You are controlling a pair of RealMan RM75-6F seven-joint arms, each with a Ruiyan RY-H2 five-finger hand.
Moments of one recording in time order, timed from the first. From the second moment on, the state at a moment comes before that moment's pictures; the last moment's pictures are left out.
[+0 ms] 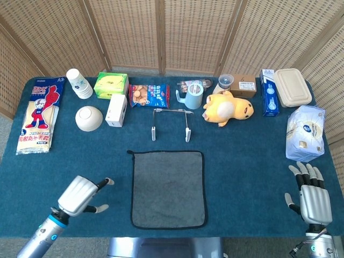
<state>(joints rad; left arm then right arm) -0.30 -1.28 0.05 -1.78 1.76 1.21 0.29 0.02 -1.25 0.08 -1.70 -1.40 1.51 -0.21</state>
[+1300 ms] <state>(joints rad) -0.47 -1.73 0.04 -1.69 1.60 0.92 0.59 0.01 -1.23 0.09 -1.61 -1.39 1.49 -0.07</state>
